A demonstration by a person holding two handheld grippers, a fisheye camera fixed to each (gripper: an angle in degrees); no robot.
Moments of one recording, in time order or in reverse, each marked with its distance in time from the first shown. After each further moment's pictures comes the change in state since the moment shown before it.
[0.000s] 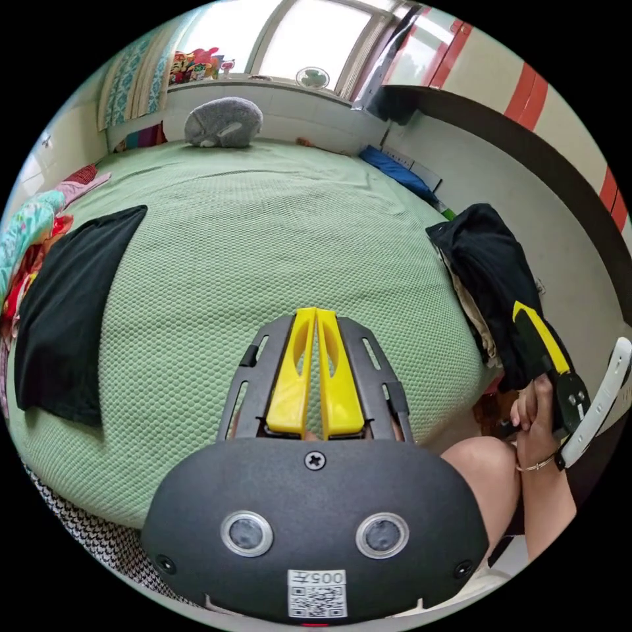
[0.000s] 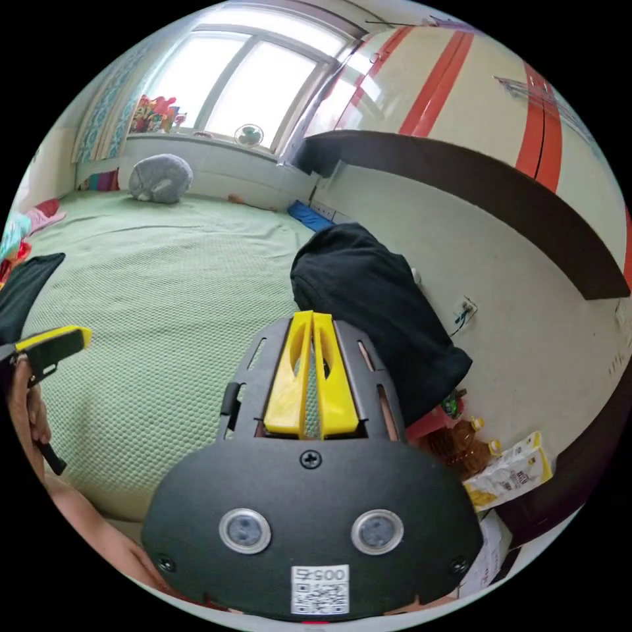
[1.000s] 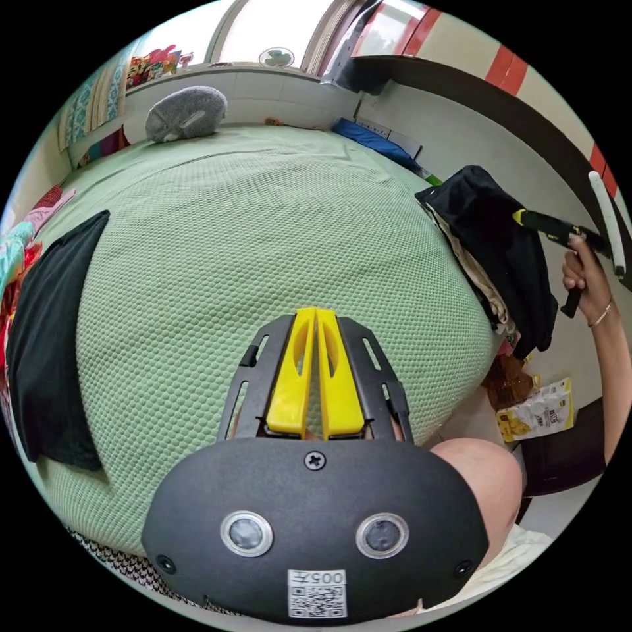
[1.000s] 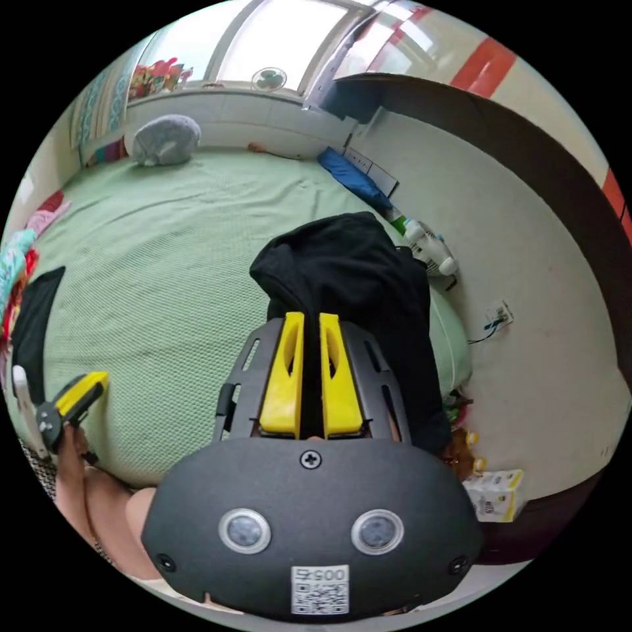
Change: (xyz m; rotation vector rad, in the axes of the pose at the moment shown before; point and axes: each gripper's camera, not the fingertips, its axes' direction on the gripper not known) left arm -0.029 0.015 0.031 -0.083 0.024 0.140; right arm 0.146 -0.152 0.096 -0.314 -0.250 -0.036
